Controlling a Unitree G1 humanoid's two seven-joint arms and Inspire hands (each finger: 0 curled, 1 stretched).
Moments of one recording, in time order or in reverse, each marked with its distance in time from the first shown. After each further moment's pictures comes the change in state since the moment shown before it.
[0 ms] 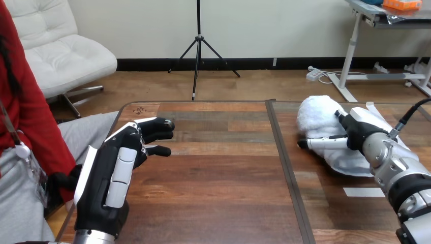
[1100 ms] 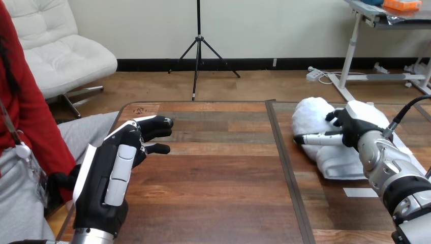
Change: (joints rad) left arm 0.009 0.004 0.001 -0.051 0.000 0.051 0.005; right arm 0.009 0.022 0.019 -0.004 -0.019 -0.030 -0.124
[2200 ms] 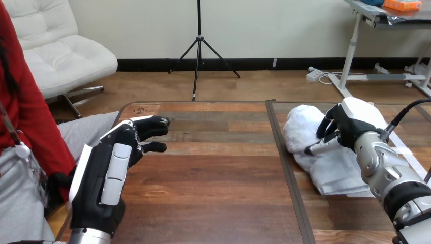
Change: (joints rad) left arm 0.001 -0.001 0.015 -0.001 -0.010 0.002 -0.001; right arm 0.029 -0.001 -0.001 -0.005 -0.001 -0.080 -0.064
